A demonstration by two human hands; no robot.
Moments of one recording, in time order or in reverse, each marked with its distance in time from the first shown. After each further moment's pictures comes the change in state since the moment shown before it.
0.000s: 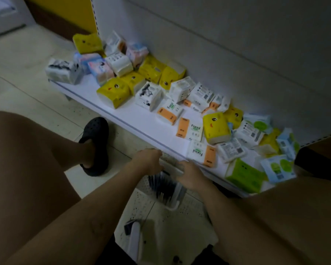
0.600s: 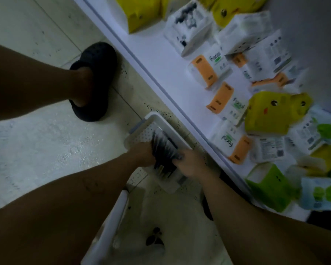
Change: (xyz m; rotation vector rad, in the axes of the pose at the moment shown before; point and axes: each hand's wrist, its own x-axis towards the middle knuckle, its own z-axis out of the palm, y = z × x) left_hand 0.076 -0.067 0.137 -0.421 -0.272 -0.242; right_hand 0.097 0.027 0.053 -0.201 -0.313 0.105
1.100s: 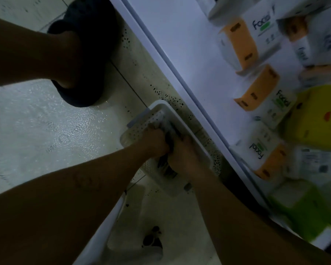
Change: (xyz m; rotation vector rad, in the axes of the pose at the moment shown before) left_hand 0.070 -0.004 0.016 -0.148 0.073 0.020; right_hand 0.089 0.002 0.045 -0.240 -0.077 -0.080
